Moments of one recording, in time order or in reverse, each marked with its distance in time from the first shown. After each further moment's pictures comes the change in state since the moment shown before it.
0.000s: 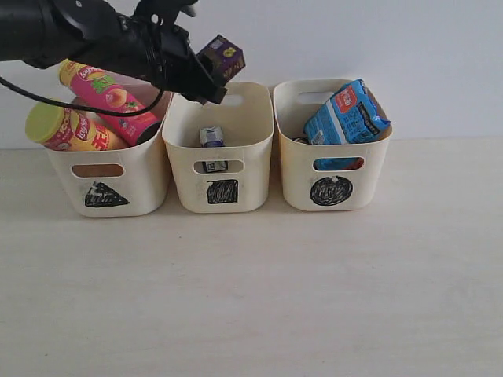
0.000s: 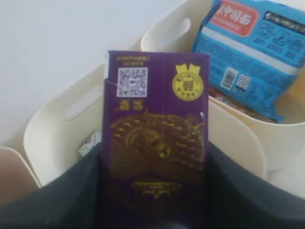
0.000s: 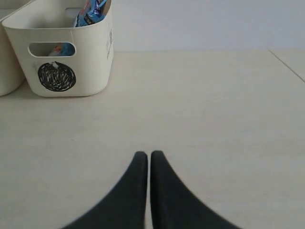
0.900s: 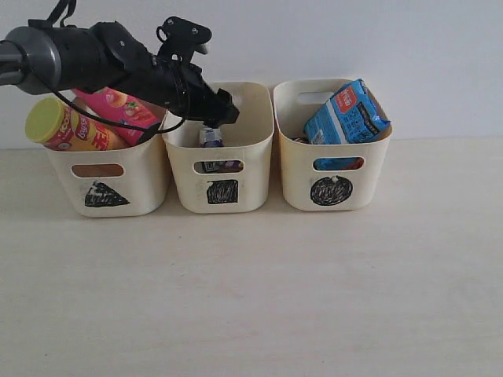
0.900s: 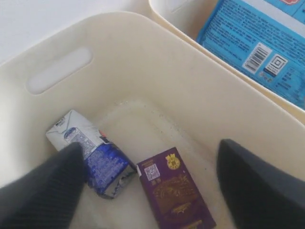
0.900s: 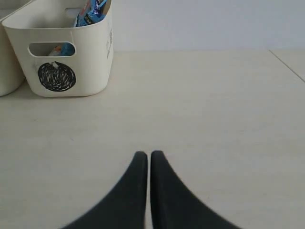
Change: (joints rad) left arm 0.032 0.259 -0.233 -0.002 0.099 -0.098; right arm 0.000 0.000 0.000 0.000 0.000 0.000
